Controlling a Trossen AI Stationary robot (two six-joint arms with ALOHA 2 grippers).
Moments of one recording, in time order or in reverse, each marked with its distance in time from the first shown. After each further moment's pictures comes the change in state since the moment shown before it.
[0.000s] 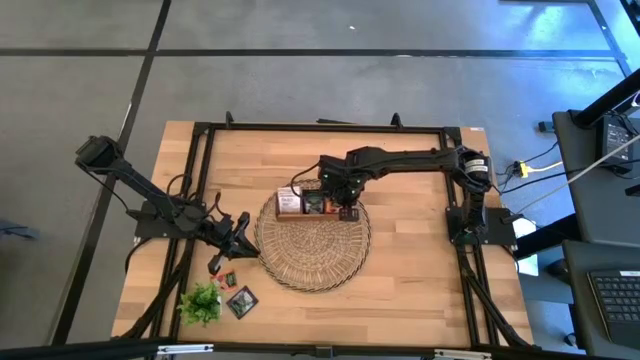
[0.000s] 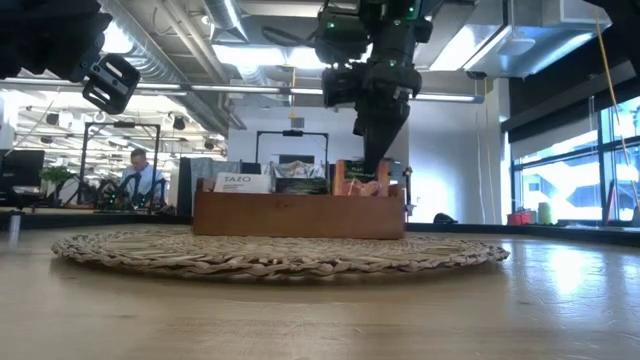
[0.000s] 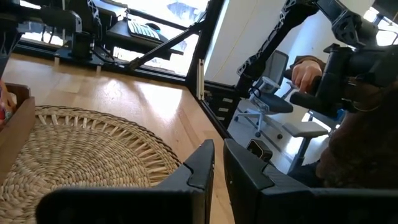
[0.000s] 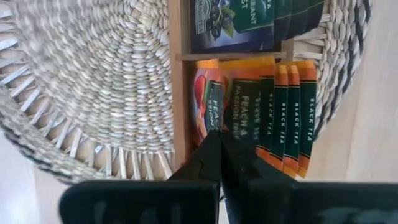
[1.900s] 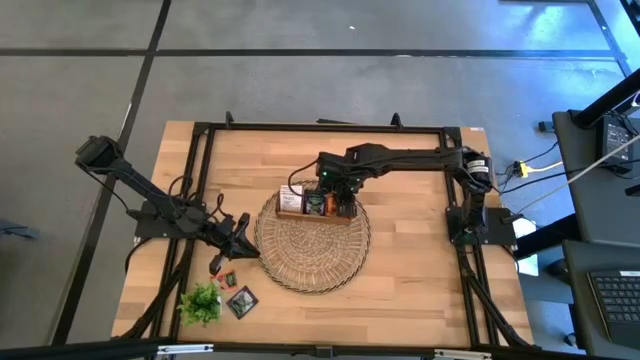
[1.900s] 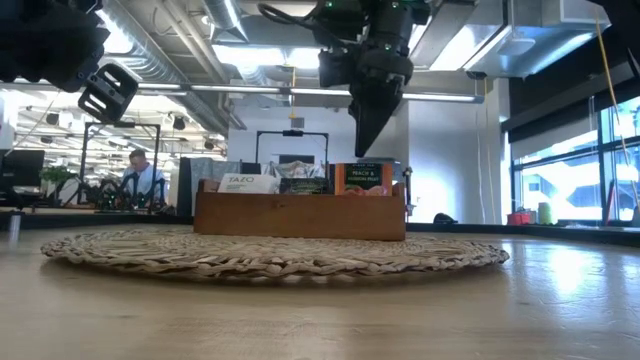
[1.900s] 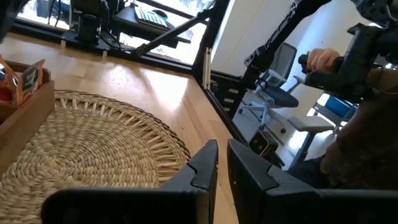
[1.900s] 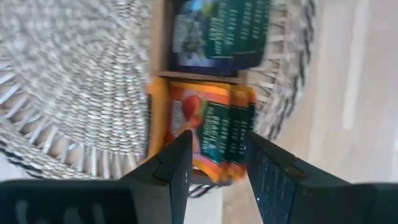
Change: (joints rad) left arm 0.000 0.000 0.000 -0.047 0.000 -0.045; right arm 0.014 -0.007 0.088 -0.053 0.089 -0.001
